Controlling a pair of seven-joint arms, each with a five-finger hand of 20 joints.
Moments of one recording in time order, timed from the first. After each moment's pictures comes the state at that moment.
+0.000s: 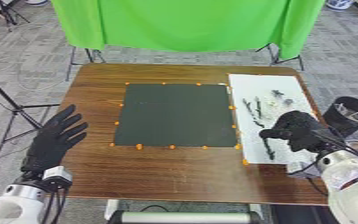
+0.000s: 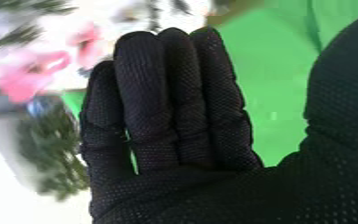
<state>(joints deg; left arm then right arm) 134.4 -46.8 -100.3 -119.0 33.9 6.7 19.0 -120.1 -49.7 97.9 -127.4 -118.4 -9.4 20.0</state>
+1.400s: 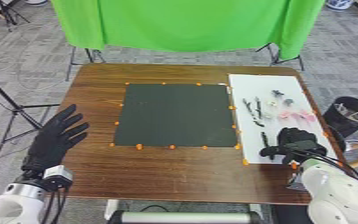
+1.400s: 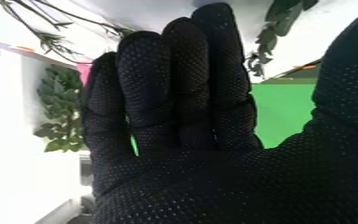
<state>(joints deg) 133.7 -46.9 -100.1 -118.8 34.1 6.4 18.0 -114.5 -45.8 84.8 -122.1 -134.2 -14.2 33.5</state>
